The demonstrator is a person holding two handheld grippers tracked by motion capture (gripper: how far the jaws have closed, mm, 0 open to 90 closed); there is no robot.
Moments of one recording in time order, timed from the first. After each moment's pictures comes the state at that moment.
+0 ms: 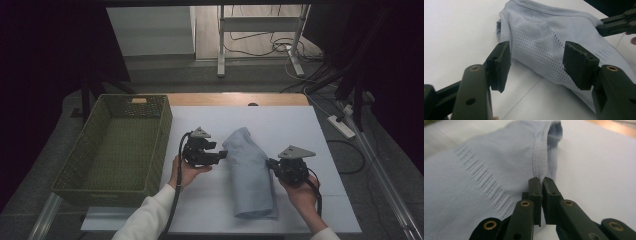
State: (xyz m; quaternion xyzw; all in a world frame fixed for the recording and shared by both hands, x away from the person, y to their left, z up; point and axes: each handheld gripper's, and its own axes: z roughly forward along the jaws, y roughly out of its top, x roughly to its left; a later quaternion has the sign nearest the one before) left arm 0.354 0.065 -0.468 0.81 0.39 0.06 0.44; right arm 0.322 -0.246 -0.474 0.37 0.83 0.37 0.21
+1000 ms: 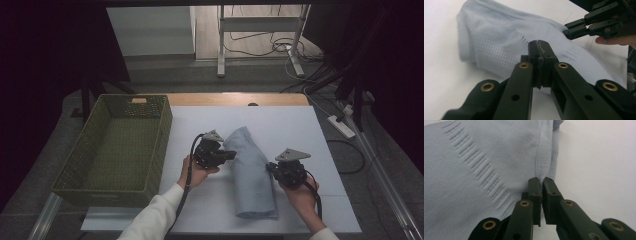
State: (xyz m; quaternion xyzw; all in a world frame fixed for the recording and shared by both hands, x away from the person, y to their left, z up) left arm 0.358 0.029 -0.467 0.83 0.32 0.01 0.45; right arm 0.323 -0.246 -0.487 0.36 0.84 0.34 0.21
